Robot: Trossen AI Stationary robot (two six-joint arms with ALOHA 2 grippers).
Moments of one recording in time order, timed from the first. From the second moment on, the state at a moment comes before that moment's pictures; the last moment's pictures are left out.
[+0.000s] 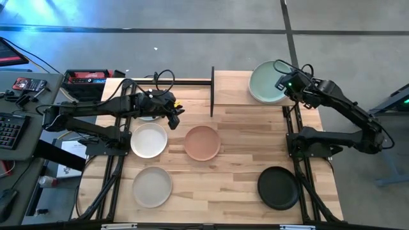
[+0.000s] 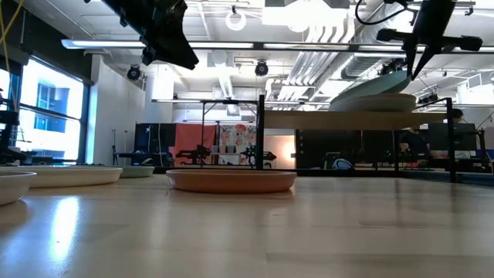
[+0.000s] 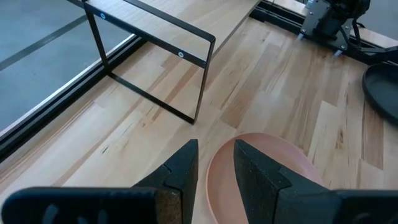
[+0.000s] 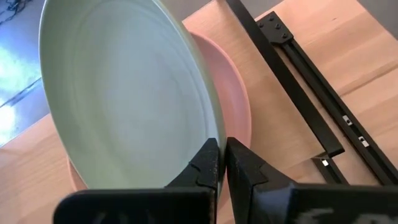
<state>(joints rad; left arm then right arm) 0.20 1.11 0.91 -0.41 -0.19 -0.28 -0.66 0.92 1.10 -1.25 0.47 1.33</state>
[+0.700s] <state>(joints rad) 0.20 1.11 0.91 -0.41 -0.19 -0.21 -0.66 0.92 1.10 -1.25 0.48 1.33</state>
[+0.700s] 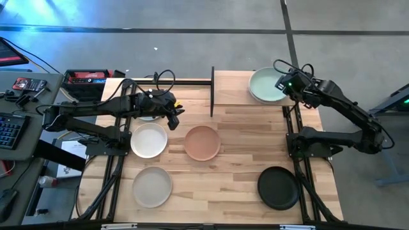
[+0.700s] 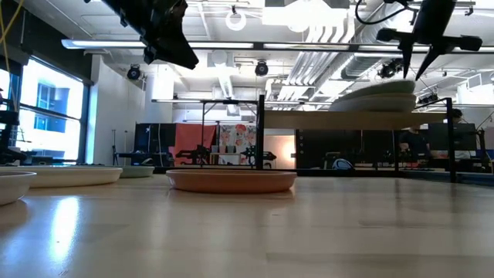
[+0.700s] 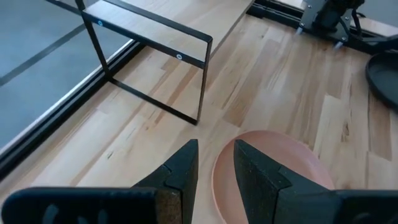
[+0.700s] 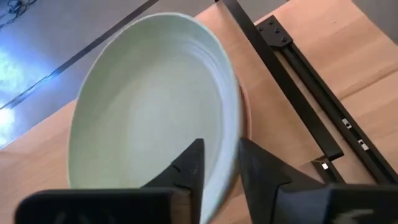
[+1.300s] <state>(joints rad) 0.20 1.11 0.91 -0.47 -0.08 -0.21 -0.65 0.91 1.10 -1.11 -0.03 1.17</state>
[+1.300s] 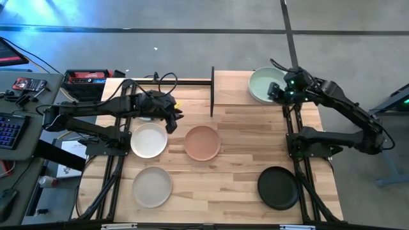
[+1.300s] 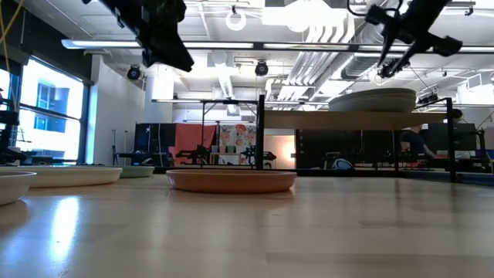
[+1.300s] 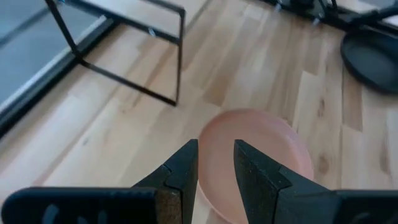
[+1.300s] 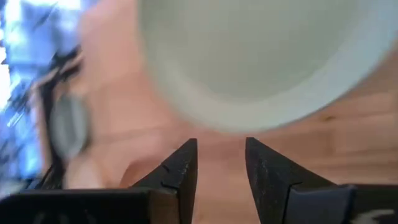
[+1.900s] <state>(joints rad) 0.12 1.11 0.91 -0.52 0.04 -0.41 -0.03 1.08 1.10 -1.02 0.04 1.43</state>
